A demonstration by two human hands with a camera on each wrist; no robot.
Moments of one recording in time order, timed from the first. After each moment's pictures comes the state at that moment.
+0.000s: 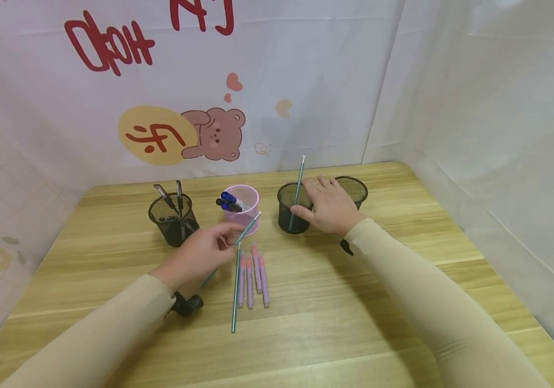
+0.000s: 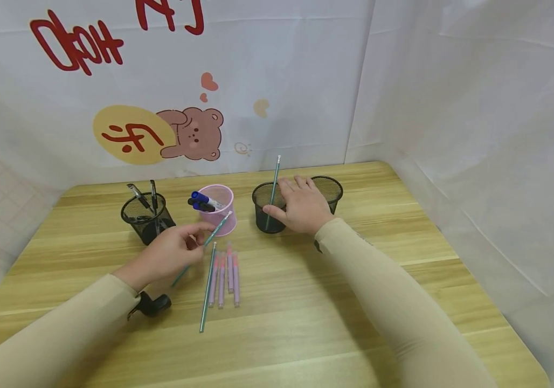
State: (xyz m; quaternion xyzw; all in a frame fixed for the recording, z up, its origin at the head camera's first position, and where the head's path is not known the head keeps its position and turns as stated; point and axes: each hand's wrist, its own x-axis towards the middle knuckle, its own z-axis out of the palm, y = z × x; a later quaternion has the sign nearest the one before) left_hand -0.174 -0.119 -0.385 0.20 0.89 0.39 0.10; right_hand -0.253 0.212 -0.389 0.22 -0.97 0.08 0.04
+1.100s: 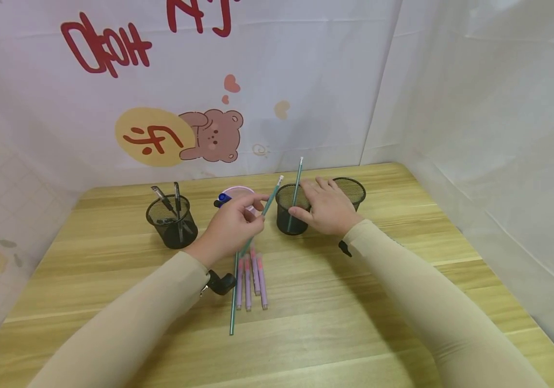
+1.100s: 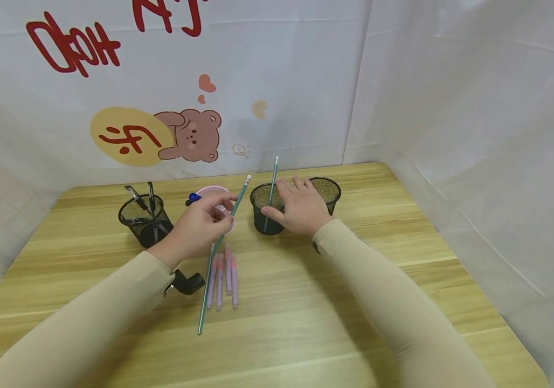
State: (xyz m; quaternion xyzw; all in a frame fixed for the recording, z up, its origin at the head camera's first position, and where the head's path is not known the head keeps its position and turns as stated) left_hand -0.201 -0.059 -0.358 0.23 0.84 0.48 0.02; right_hand -0.253 0.212 -0.389 0.21 -0.97 0.08 0.05
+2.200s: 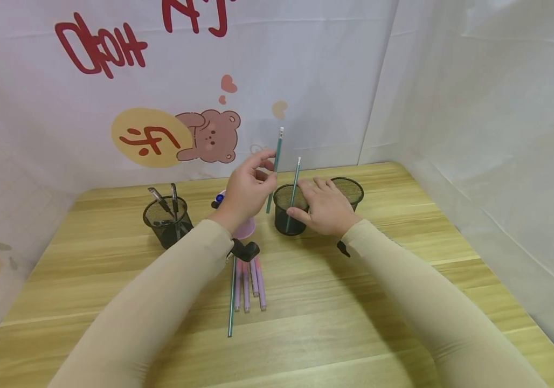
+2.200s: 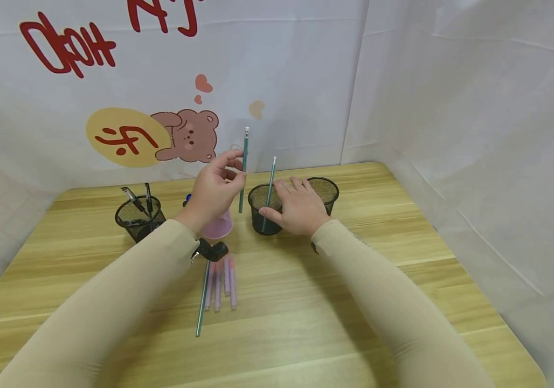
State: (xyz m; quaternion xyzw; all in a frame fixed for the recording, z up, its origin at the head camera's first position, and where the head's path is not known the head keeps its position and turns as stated) left_hand -0.249 -0.016 -0.330 0.22 0.80 0.56 -0.08; right_hand -0.254 0.214 -0.392 0.21 -0.97 0.08 0.04
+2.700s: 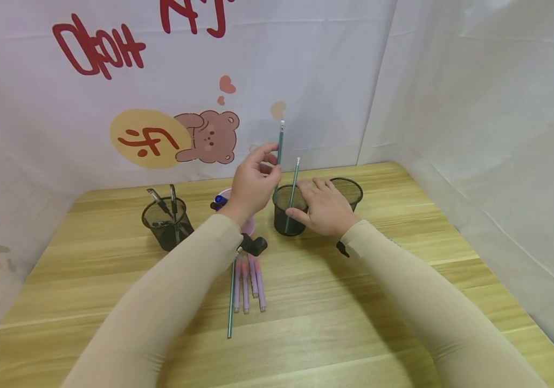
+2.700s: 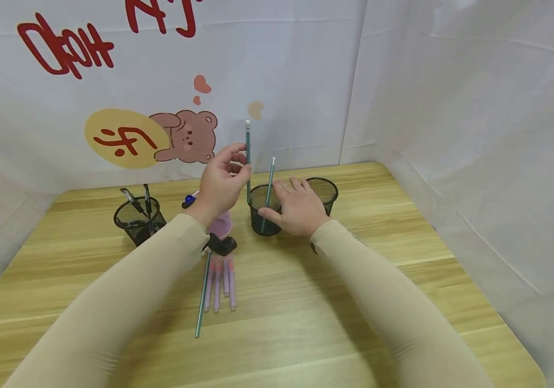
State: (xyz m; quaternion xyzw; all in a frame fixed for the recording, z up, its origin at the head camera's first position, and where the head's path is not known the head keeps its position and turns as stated) left_hand -0.263 0.001 -0.332 0.22 0.78 0.57 -0.13; right_hand -0.253 0.214 -0.390 0.21 -0.97 0.08 0.04
